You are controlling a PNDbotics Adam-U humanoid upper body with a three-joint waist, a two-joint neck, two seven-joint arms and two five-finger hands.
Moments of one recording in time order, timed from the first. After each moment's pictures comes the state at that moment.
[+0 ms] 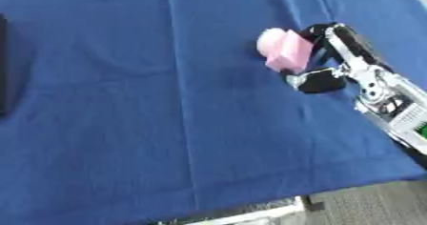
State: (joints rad) left arm -0.53 0.88 -0.15 -1.67 -0.18 0.46 0.02; right arm -0.33 -0.79 0.35 -1.99 0.14 0.62 -0.23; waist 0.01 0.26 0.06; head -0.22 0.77
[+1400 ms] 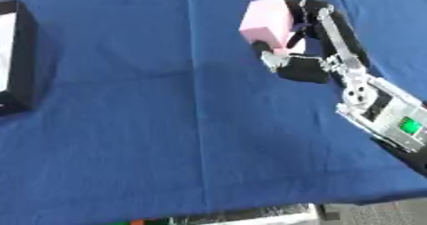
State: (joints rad) left arm -0.80 0.91 -0.31 -1.99 -0.12 0.33 -0.24; right arm -0.41 -0.78 0.47 -1.99 -0.11 0.26 -0.55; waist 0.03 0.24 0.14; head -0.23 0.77
